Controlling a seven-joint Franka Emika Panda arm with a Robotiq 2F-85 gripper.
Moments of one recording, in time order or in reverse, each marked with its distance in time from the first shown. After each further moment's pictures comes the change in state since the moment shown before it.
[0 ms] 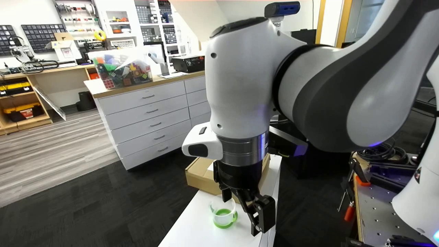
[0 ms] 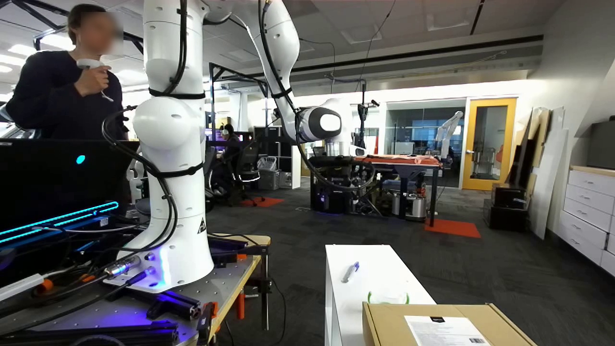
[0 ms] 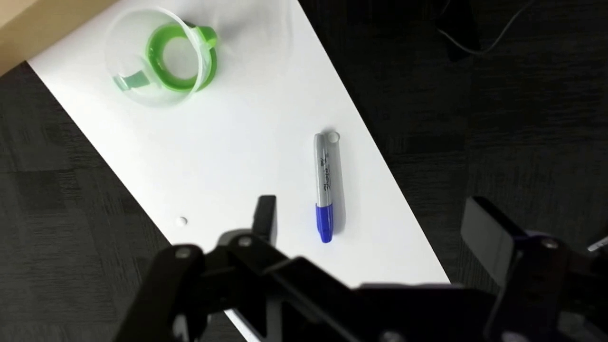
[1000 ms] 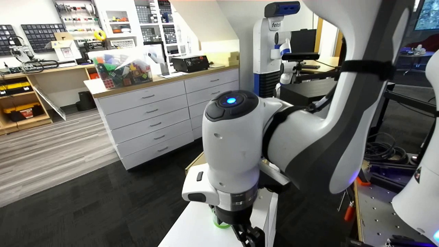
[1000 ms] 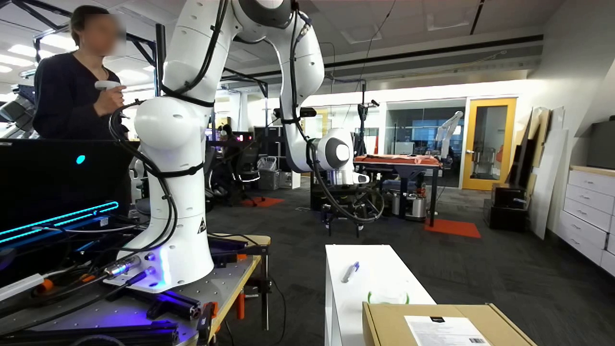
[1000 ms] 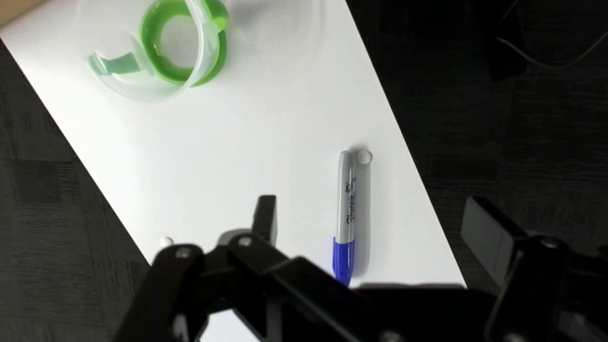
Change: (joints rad) arm 0.023 0.287 -0.075 0.091 -0.389 0.169 0.243
